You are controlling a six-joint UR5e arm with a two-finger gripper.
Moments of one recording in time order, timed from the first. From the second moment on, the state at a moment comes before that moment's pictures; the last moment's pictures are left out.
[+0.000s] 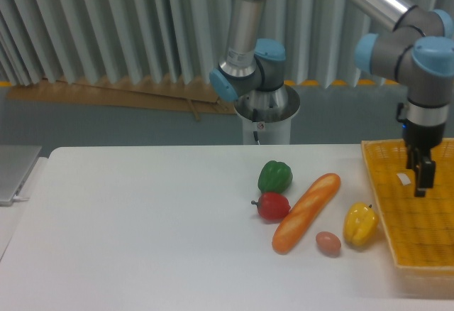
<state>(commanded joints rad) 2.89 -1.94 -1.50 -1.09 1.57 2.49</state>
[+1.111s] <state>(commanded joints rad) 2.90 -1.99 -1.51 -1.07 1.60 2.51</state>
